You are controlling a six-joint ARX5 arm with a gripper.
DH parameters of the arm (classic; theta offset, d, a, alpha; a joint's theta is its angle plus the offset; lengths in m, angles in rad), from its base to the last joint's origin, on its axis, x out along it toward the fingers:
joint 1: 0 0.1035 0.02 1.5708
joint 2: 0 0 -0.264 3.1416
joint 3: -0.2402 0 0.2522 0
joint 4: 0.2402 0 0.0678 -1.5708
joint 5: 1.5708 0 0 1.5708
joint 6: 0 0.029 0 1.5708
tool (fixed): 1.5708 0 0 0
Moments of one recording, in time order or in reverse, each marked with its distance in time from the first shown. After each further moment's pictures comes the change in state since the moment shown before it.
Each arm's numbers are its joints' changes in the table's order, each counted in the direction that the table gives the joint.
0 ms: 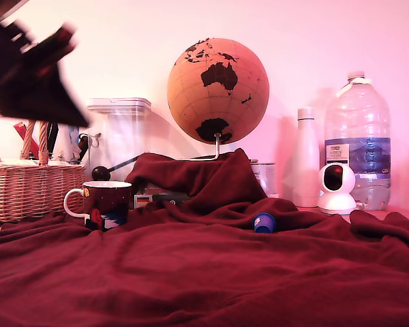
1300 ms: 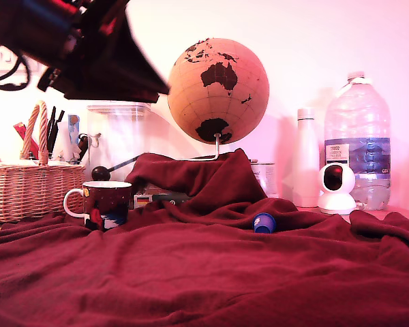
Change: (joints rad) arm -0.226 -0.054 0.000 -0.148 0.000 -0.022
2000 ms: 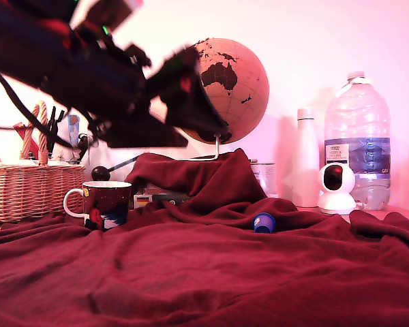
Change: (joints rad) arm -0.093 -0.303 0.000 -0.321 -0.124 -0.001
